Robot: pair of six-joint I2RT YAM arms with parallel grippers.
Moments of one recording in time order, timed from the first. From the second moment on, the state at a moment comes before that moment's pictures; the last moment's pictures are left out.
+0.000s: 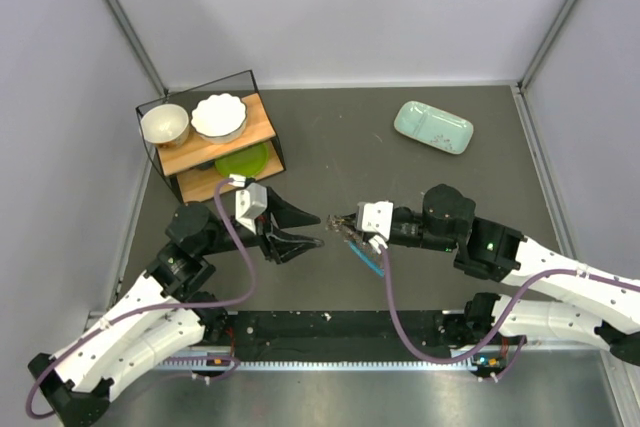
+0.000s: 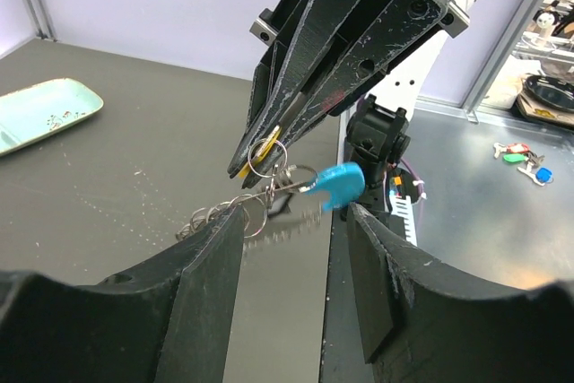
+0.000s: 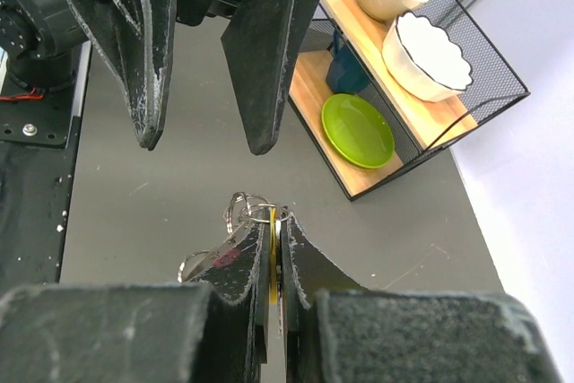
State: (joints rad) left arm -0.71 0.61 0.64 0.12 0.71 -0.23; right arm 1.12 0.89 0.90 -0.14 -0.21 -0.52
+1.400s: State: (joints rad) left arm -0.76 0.73 0.64 0.18 0.75 -0.18; right arm 1.12 0.88 0.87 -0.10 -0.27 -0.50
